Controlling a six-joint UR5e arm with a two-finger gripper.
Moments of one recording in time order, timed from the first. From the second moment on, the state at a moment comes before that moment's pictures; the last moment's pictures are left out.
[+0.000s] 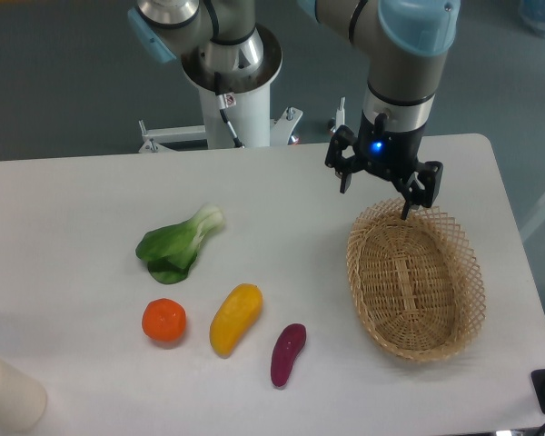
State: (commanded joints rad) arm 2.60 -1.76 -1.48 -1.33 1.48 1.15
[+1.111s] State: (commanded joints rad) arm 2.38 -1.95 -1.62 -0.93 1.39 0.84
